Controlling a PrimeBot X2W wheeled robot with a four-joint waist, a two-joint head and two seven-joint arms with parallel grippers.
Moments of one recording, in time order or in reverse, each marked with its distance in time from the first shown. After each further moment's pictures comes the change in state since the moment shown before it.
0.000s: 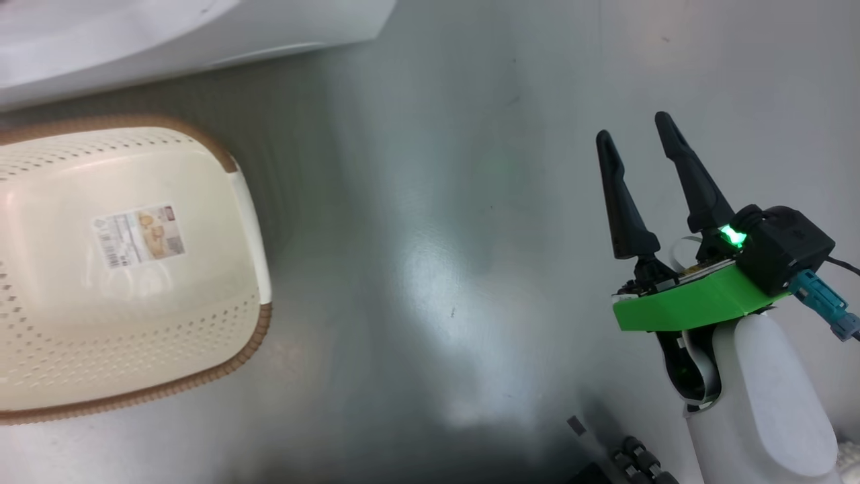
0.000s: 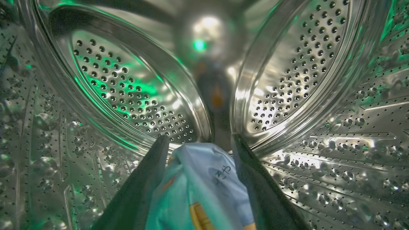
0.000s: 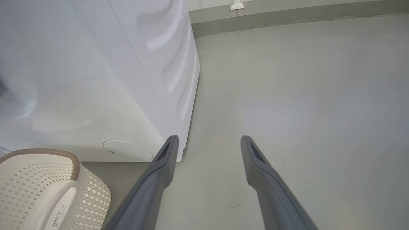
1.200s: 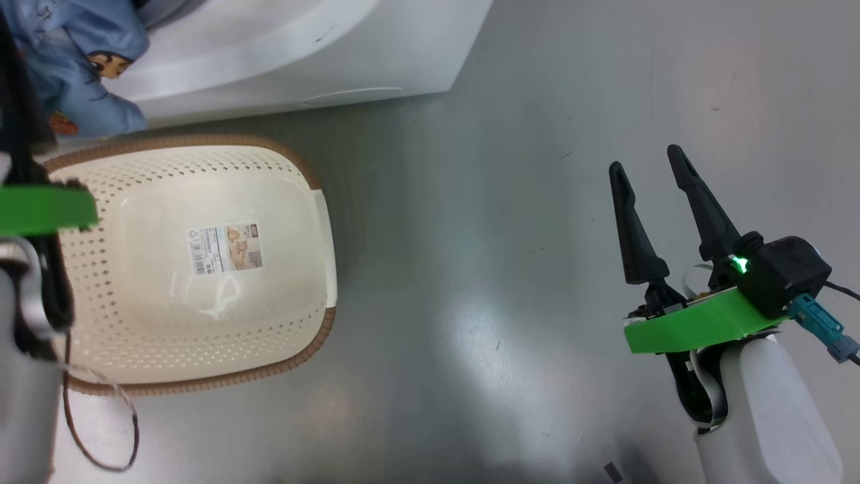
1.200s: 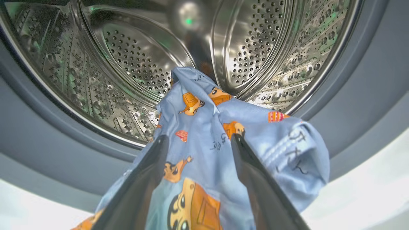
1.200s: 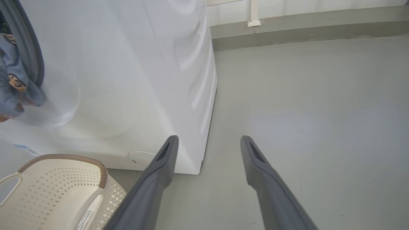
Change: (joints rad) left arm 0.872 -0.098 -0.015 -0.729 0.013 0.294 -0.054; right arm 0.061 -0.002 -0.041 0.007 -0.054 0.000 0.000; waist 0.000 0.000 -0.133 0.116
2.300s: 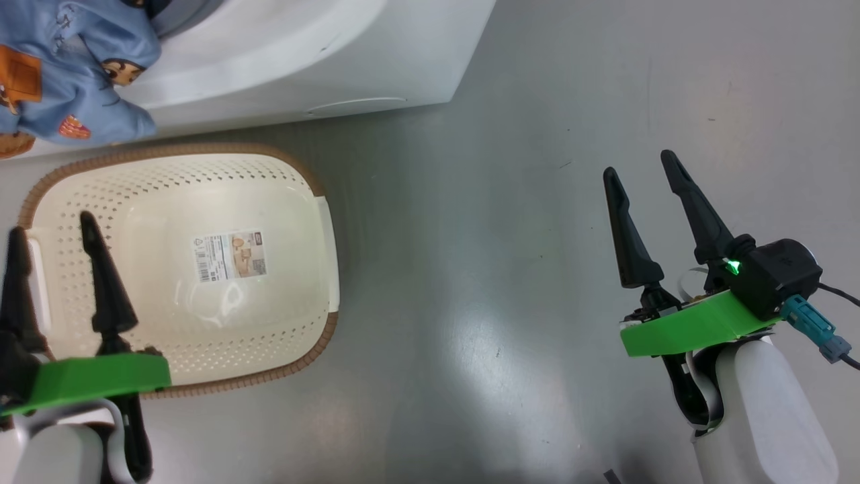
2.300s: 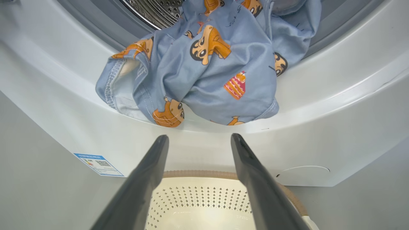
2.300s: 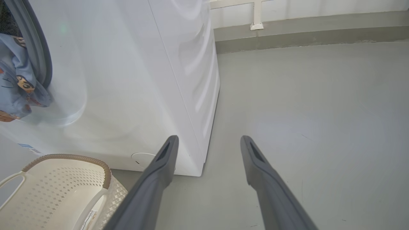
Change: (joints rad) left arm 0.436 -0.148 0.096 -0.139 0.031 0.048 -0.005; right arm 0.003 0.000 0.007 0.014 -0.009 0.000 0.000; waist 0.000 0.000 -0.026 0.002
